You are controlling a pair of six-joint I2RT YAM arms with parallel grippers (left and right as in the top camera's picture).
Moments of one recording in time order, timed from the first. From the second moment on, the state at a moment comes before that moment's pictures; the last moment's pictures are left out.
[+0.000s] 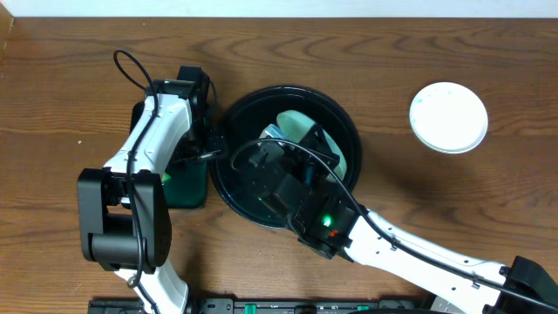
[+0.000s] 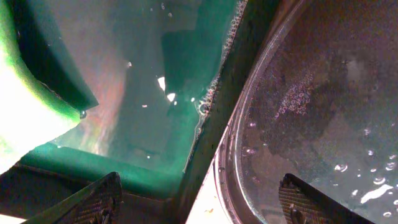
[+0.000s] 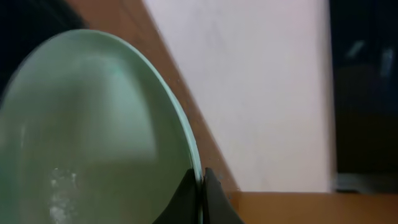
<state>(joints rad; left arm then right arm) -0.09 1.88 1.38 -1.14 -0.01 -0.38 1.04 1.51 1.05 -0.27 1.08 -0.49</state>
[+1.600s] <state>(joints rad) -0.09 1.88 1.38 -1.14 -0.01 -0.38 -0.25 1.71 1.05 -0.54 0.31 0.73</state>
